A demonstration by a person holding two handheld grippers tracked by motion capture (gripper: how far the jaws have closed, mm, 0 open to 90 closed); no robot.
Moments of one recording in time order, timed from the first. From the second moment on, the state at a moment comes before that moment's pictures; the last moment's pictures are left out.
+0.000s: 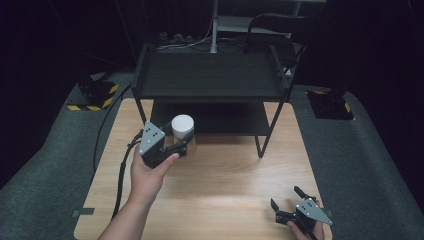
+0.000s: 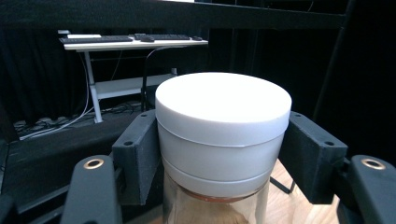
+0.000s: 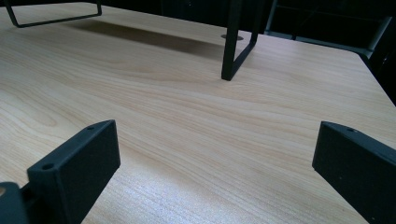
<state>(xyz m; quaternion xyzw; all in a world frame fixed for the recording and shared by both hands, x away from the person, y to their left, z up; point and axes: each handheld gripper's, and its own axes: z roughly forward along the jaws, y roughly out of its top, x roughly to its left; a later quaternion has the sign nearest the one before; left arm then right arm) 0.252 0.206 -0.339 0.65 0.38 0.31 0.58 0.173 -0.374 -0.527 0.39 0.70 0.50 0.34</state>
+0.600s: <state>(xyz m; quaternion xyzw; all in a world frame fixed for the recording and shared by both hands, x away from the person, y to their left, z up) 0.296 0.191 -0.327 0.65 0.41 0.32 0.56 0.173 -0.375 -0.527 0.39 0.70 0.50 0.34</state>
